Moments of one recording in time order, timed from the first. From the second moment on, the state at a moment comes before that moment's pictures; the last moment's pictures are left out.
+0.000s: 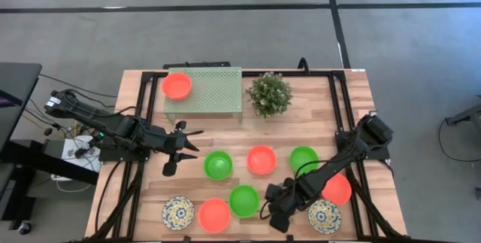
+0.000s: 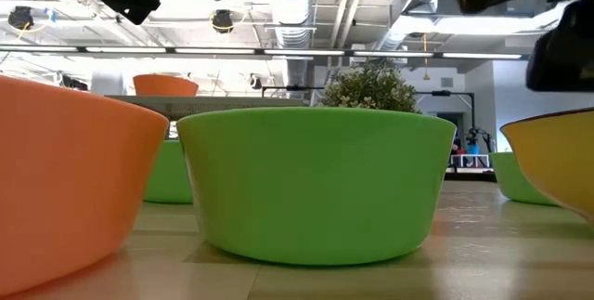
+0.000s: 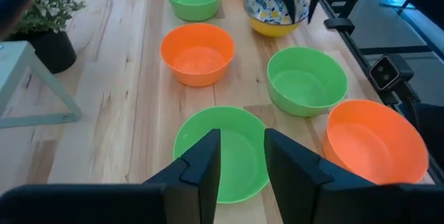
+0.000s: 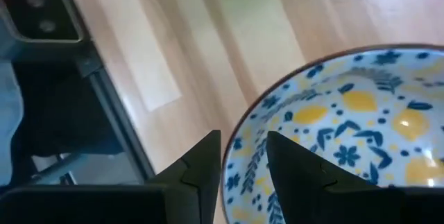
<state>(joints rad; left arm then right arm) -0.38 0.85 0.66 -0.37 -0.18 -0.11 0.65 1.87 1.26 -0.58 -0.02 1.12</state>
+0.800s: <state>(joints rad) -0.38 0.86 0.66 -0.35 -0.18 -0.11 0.63 1.89 1.49 -0.77 0.04 0.85</state>
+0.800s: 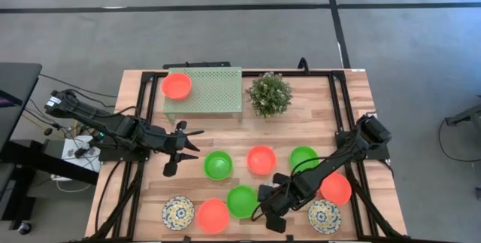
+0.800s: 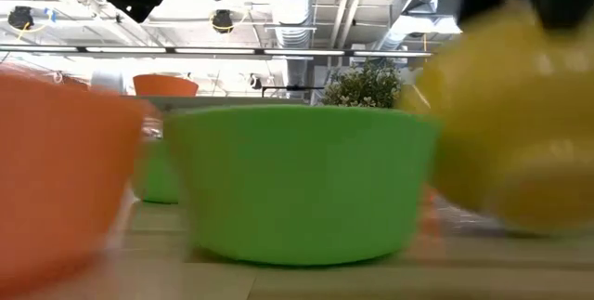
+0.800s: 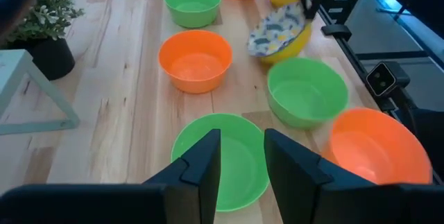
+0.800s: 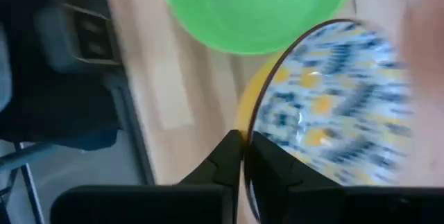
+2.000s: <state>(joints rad) -0.46 0.65 0.68 -0.32 -0.30 -0.10 0.07 1.92 1.87 -0.67 0.42 -0.56</state>
